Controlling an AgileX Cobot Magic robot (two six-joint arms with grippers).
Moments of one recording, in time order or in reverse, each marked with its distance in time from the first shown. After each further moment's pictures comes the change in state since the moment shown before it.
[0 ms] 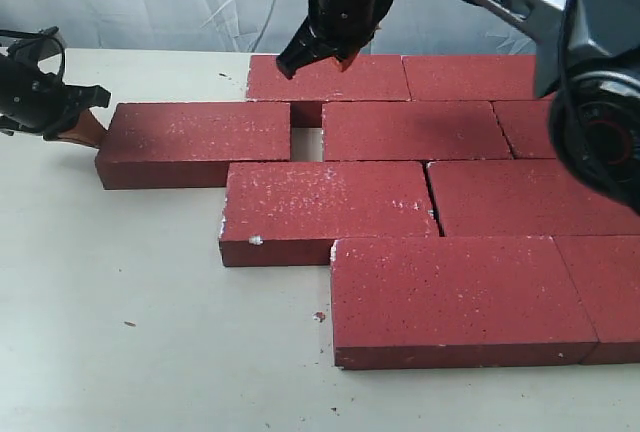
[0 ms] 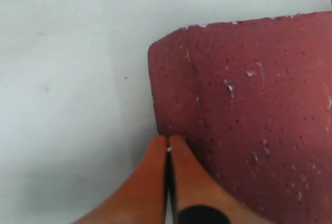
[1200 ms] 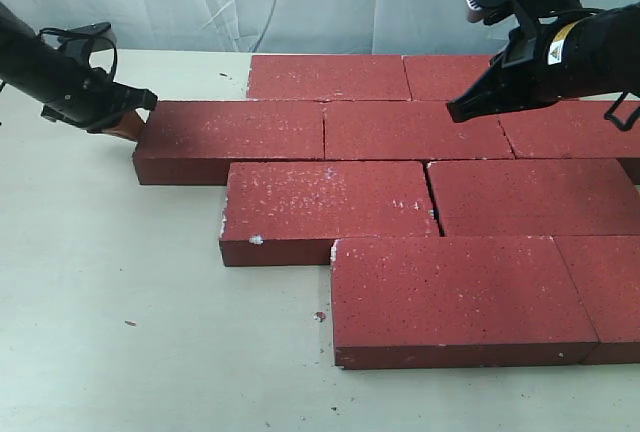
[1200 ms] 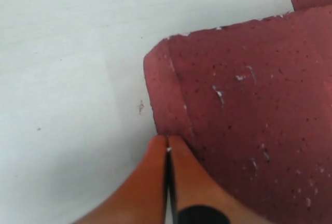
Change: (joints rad) left arm -0.138 0.000 -0.001 0.017 -0.102 0.002; right arm -0.308 -0.723 1.248 -0.001 -0.959 0.054
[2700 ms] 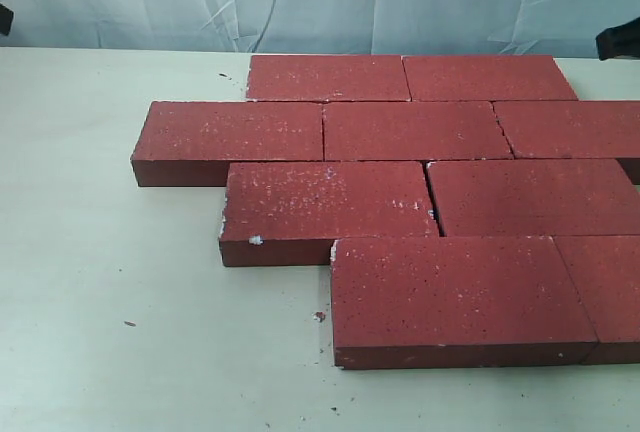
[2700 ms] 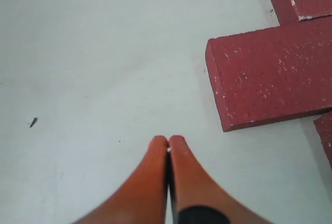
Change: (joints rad) left arm 0.069 -0.778 0.336 0.435 -0.007 -0.293; right arm -0.274 -0.209 -0.098 0.129 0.424 0.004
